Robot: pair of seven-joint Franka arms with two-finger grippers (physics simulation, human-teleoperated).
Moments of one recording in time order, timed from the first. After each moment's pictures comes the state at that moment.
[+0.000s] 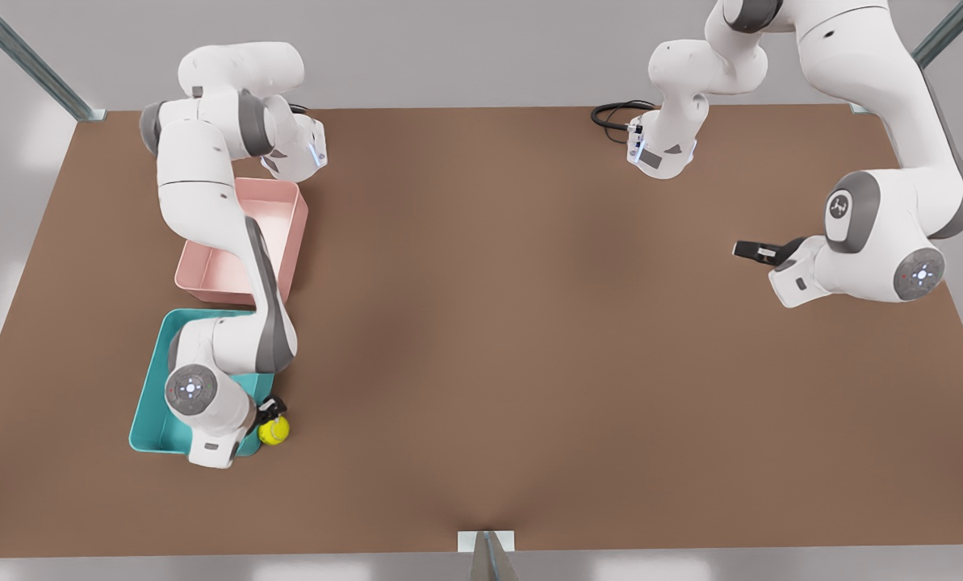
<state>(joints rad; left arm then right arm) -0.10 0.21 0.16 -1.62 -0.09 1.26 0.25 0.19 0.86 -0.10 -1.10 -0.05 2.02 -0.54</state>
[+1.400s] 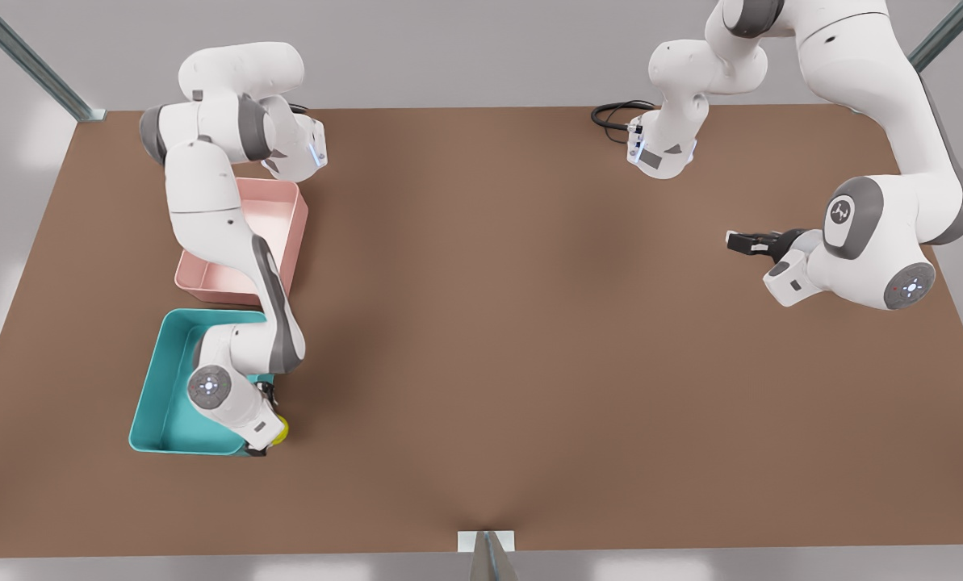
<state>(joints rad) -0.09 0.23 0.16 -1.60 -0.13 1.12 0.06 0.19 0.88 -0.12 -1.37 0.03 2.28 -1.52</state>
